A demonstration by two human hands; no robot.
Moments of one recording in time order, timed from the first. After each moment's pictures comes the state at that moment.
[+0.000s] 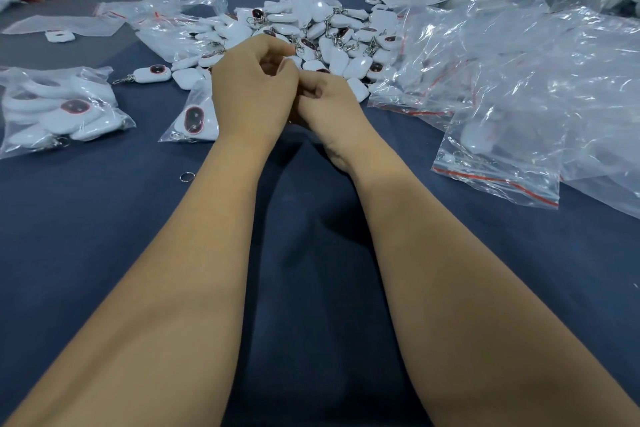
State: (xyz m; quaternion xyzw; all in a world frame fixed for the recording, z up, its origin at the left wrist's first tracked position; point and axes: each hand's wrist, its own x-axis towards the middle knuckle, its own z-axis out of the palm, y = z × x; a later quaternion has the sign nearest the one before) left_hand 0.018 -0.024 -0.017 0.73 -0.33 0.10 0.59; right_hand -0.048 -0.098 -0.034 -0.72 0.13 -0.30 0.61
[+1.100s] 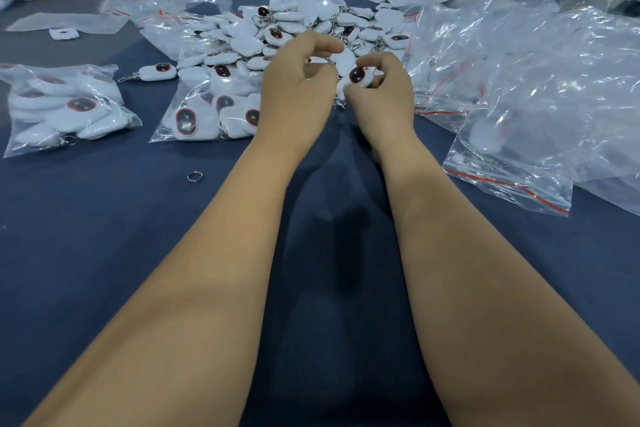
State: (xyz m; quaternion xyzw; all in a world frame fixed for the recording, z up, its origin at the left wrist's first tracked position) left_hand -0.004 -0.035 -0.017 0.63 -0.39 -0.04 0.67; right_hand -0.065 -0.136 -0.035 -0.71 0.33 -0.43 0.45
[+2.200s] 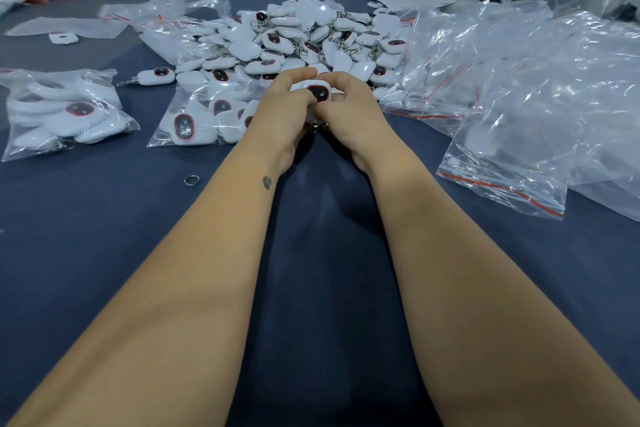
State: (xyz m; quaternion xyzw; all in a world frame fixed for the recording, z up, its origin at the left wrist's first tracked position) left_hand 0.014 -0.045 -0.032 0.57 -0.23 -0.29 0.73; right_hand -0.054 -0.121 -0.035 -0.71 0.25 -0.29 0.59
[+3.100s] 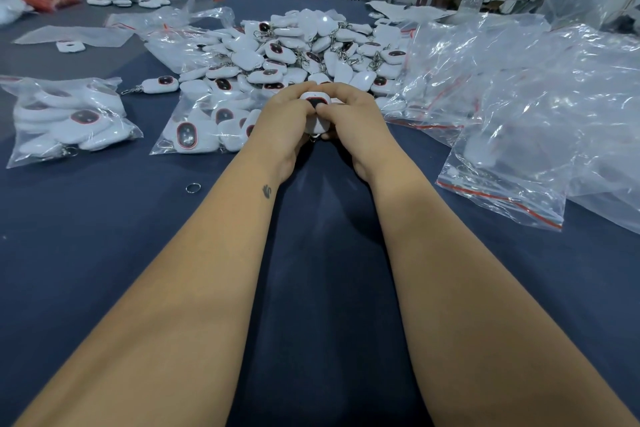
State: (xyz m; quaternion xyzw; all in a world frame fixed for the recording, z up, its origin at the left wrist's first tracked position) left_hand 0.015 -0.045 -0.031 0.59 -0.23 -0.30 0.72; right_hand -0.054 -0.123 -0.033 -0.72 0.24 -0.30 0.58
